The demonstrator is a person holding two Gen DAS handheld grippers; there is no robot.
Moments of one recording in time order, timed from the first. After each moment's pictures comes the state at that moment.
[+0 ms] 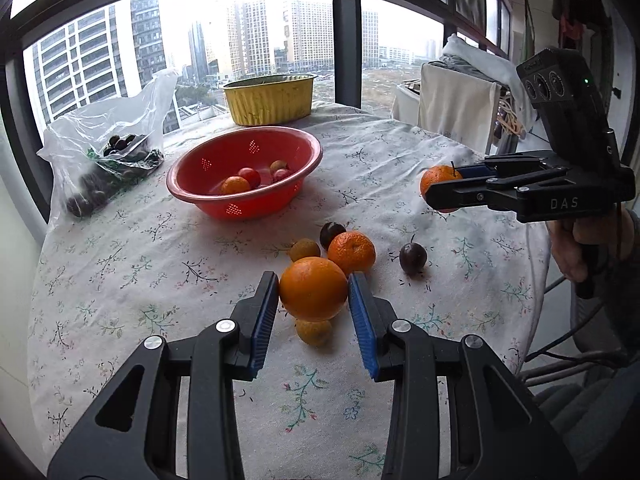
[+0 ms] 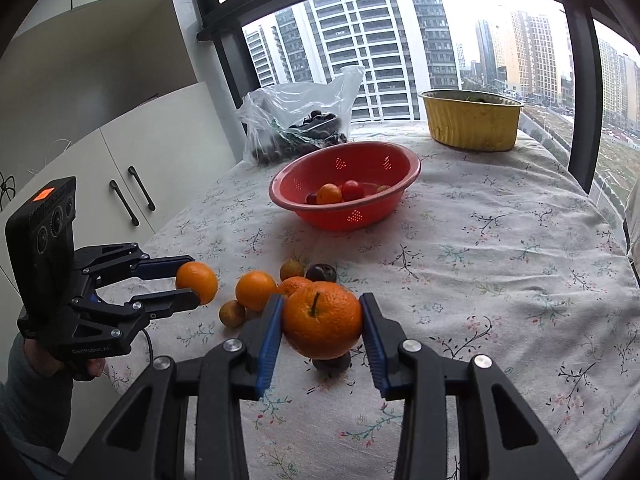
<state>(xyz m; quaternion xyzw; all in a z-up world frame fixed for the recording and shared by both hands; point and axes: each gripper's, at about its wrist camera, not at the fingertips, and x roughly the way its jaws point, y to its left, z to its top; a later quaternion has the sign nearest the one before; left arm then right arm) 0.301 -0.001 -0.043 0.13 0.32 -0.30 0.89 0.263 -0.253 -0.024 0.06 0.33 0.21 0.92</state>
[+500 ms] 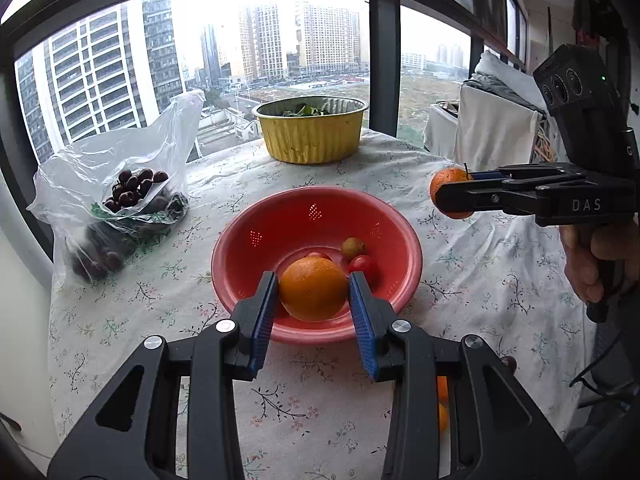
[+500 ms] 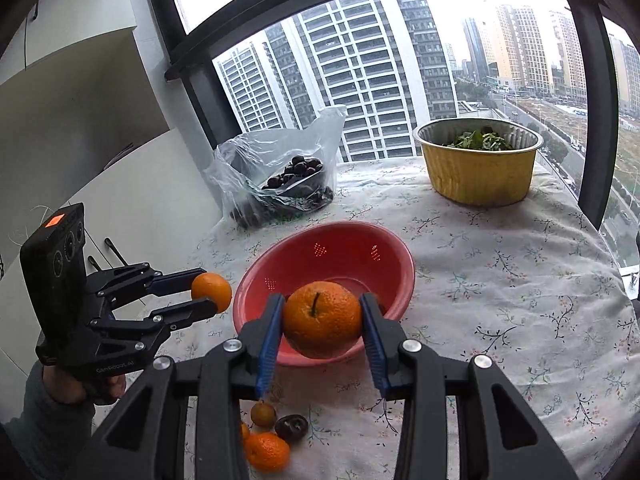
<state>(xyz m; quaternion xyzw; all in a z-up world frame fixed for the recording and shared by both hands) 0.461 -0.015 -0.004 0.12 0.32 -0.28 0.90 0.393 -0.254 0.018 0.10 0.33 0.20 0.92</state>
